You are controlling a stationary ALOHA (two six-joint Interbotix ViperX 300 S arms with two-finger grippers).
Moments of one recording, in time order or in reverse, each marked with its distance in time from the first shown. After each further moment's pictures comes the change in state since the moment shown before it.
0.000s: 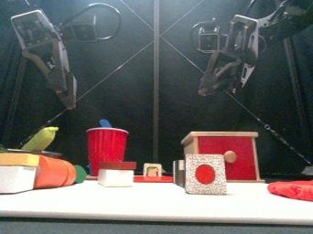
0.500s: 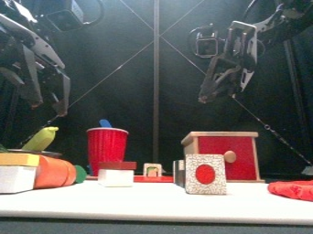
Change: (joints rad) left arm -0.140 0.038 0.074 0.222 -0.097 -0.054; right arm -0.009 0.038 0.000 0.000 -0.002 0.000
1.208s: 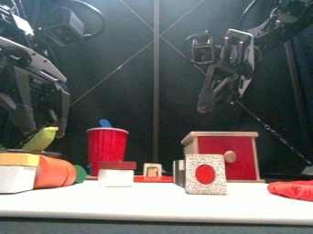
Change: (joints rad) left arm -0.031 0.133 0.023 0.011 -0.112 0.003; right arm 0.000 0.055 -0.011 0.000 0.000 -0.002
